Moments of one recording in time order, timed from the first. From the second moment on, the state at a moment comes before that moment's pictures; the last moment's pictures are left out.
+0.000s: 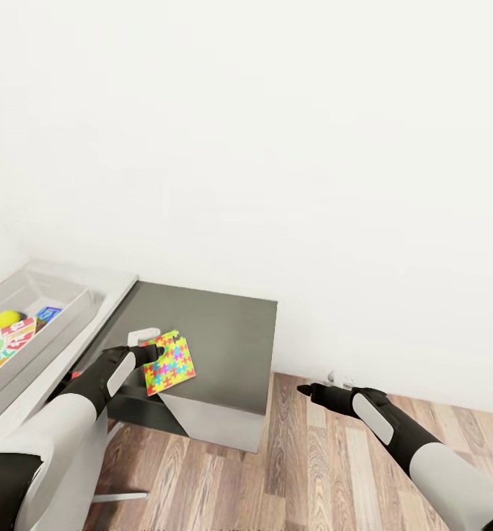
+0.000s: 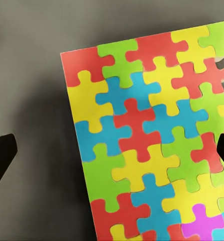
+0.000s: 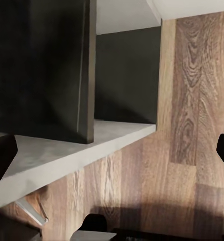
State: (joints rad) left arm -0.92 0.14 -0.13 -0.48 0.37 0.42 0.11; right arm -0.72 -0.20 0.50 -0.60 -0.91 0.45 0.11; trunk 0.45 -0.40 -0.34
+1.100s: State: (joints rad) left arm -0.92 0.14 -0.13 -0.52 0.38 0.42 0.06; right arm -0.72 -0.20 0.50 -0.60 -0.91 0.45 0.11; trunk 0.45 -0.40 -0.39
